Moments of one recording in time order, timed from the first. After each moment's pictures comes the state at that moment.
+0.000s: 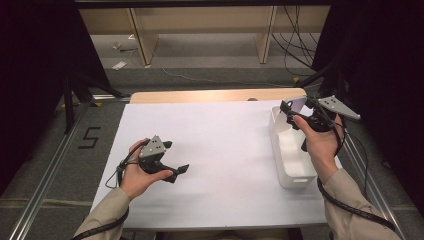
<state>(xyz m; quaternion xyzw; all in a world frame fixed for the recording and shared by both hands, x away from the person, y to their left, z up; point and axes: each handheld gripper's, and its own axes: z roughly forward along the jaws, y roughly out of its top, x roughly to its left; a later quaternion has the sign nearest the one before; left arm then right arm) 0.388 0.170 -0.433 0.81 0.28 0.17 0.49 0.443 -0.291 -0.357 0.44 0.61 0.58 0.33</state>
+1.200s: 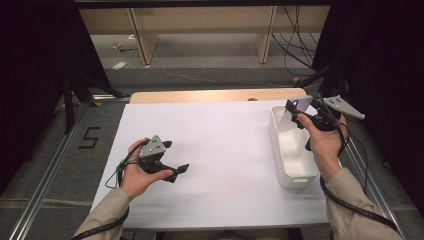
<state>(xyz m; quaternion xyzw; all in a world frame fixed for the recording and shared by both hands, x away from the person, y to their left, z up) 0.388 0.170 -0.433 0.81 0.28 0.17 0.49 0.446 -0.304 -0.359 0.46 0.60 0.57 0.34</state>
